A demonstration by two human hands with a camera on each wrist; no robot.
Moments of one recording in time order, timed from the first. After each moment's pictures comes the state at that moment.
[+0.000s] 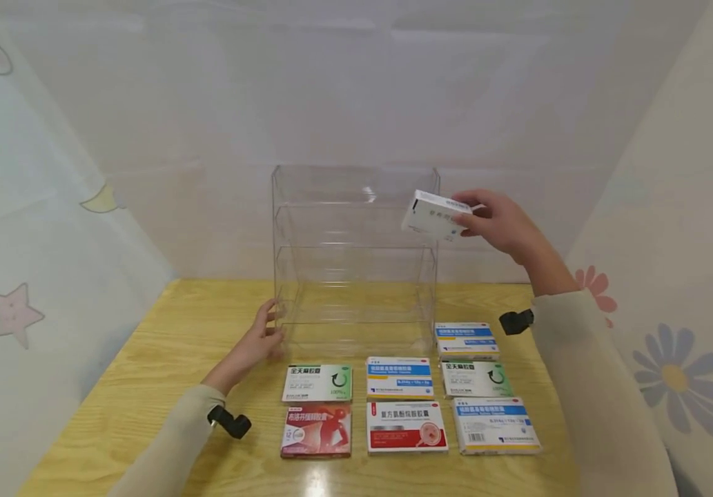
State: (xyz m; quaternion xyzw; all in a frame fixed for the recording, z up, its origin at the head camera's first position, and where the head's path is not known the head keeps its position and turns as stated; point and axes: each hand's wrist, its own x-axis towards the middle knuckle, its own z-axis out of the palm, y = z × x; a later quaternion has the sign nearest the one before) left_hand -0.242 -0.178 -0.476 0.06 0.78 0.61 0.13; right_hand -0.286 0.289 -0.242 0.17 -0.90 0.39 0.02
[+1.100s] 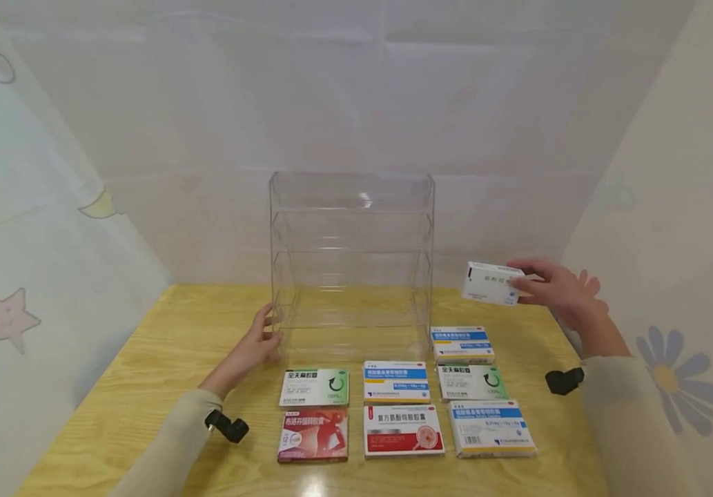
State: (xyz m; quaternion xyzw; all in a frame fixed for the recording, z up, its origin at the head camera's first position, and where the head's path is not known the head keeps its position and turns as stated) left_hand -0.248 -0.182 -0.480 0.07 0.78 0.61 0.12; right_hand -0.248 0.396 -0.335 0.00 -0.90 0.42 -0.10
